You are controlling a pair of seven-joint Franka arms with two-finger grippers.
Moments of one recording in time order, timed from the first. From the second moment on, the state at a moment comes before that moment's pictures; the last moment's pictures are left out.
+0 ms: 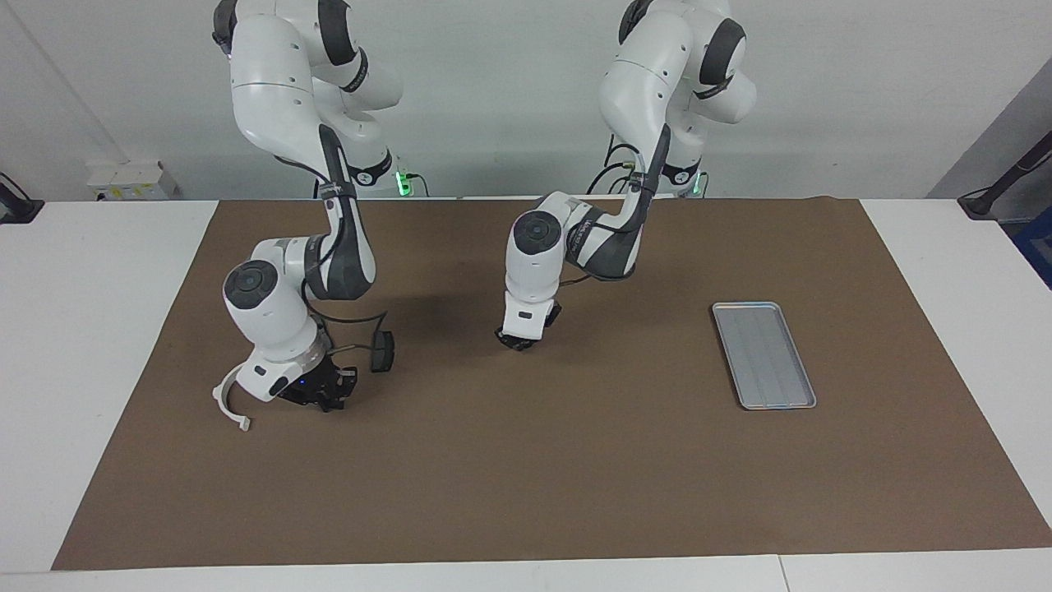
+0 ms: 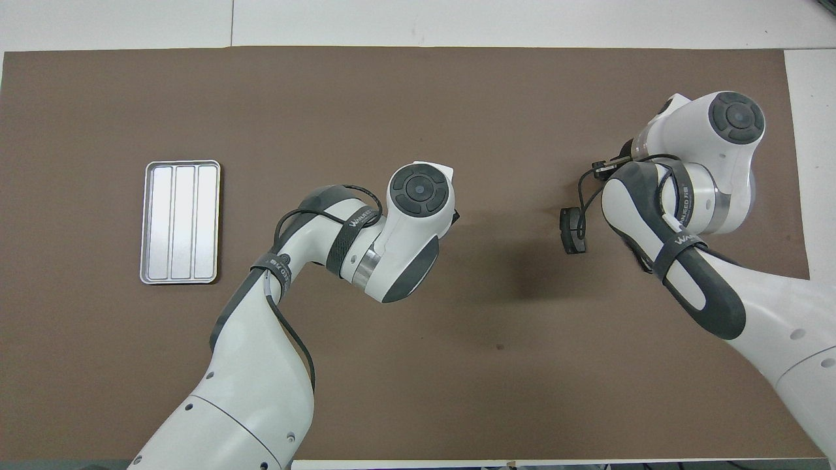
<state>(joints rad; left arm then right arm) -0.72 0.58 0.00 -1.59 -0.07 2.14 -1.17 0.05 0.48 -0.02 -1.79 0.04 2.35 -0.17</state>
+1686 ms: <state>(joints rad) -0.09 0.14 0.03 -2.10 -0.07 2.14 -0.16 0.66 0.47 -0.01 -1.52 -0.04 2.09 0.81</state>
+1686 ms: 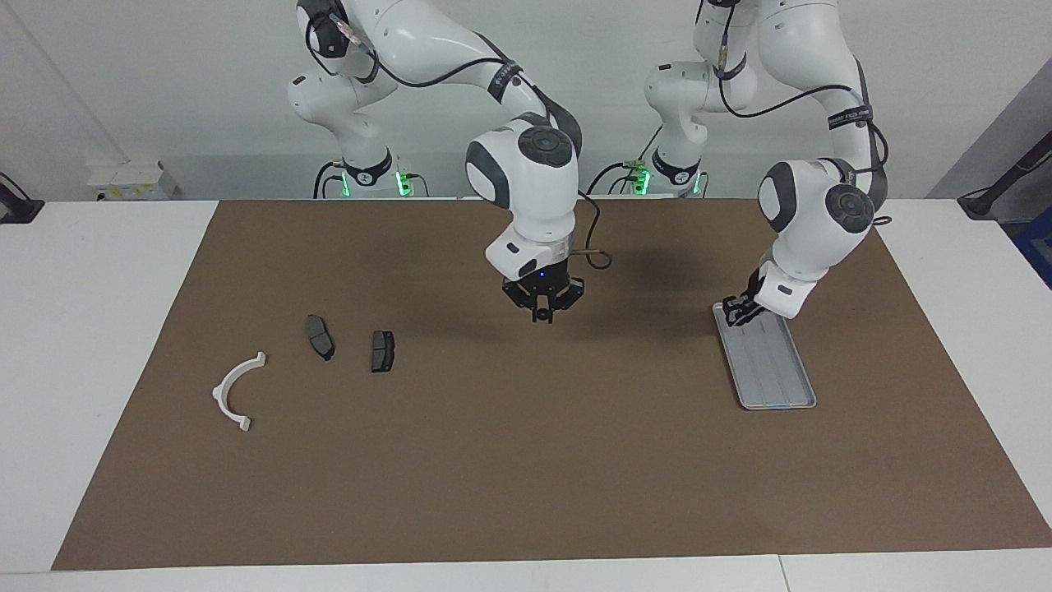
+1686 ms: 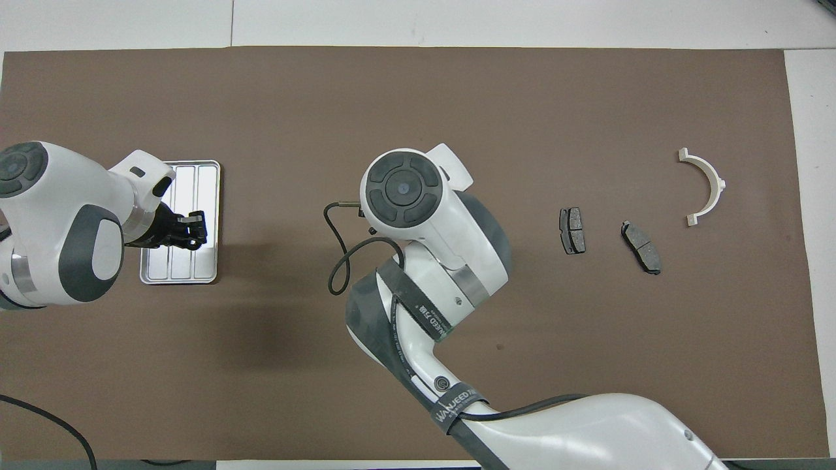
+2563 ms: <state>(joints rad) -0.06 0.13 0.03 -2.20 -0.07 2.26 -0.14 0.66 0.54 -0.02 -1.71 -0.04 2.36 0.83</state>
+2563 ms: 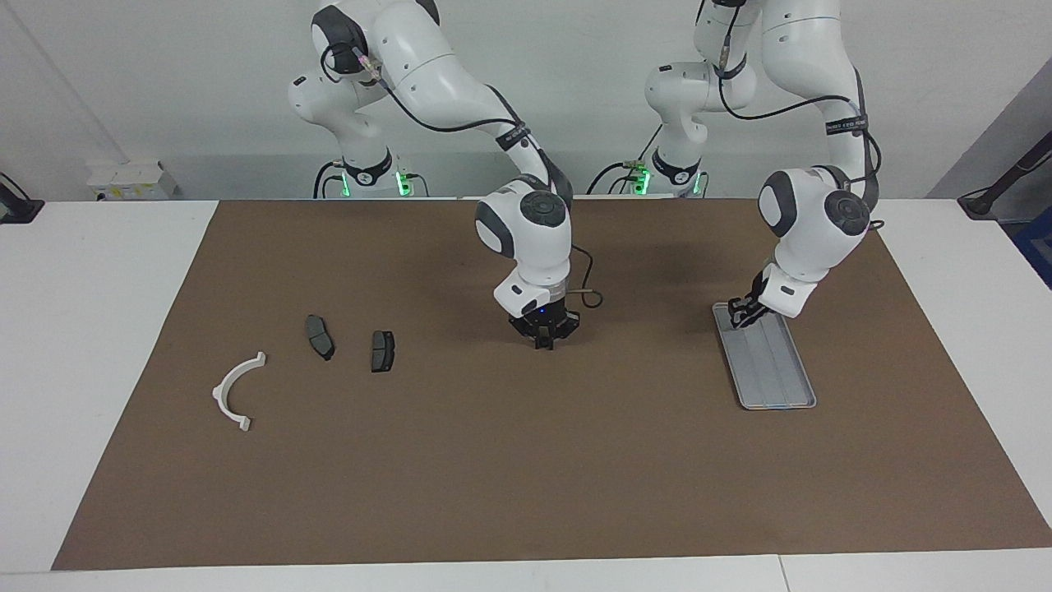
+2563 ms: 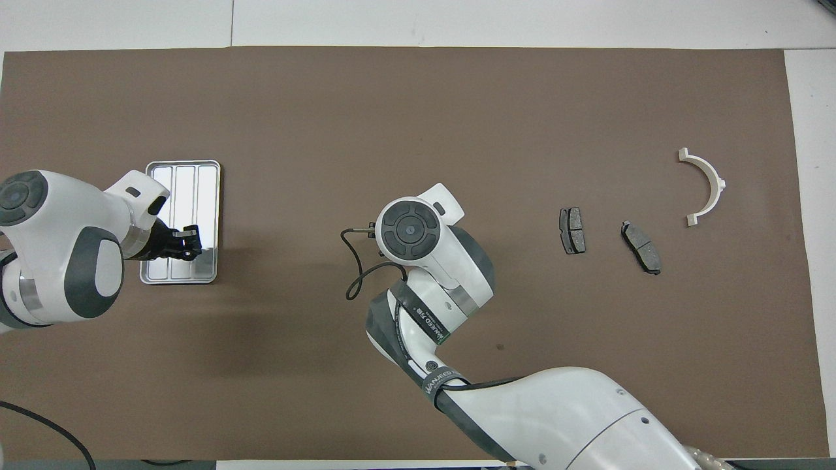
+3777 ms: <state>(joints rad) -0.06 0.13 0.03 -2.24 -0.07 2.32 -0.14 0.27 0.41 -0.03 -1.43 -0.03 2.00 0.17</state>
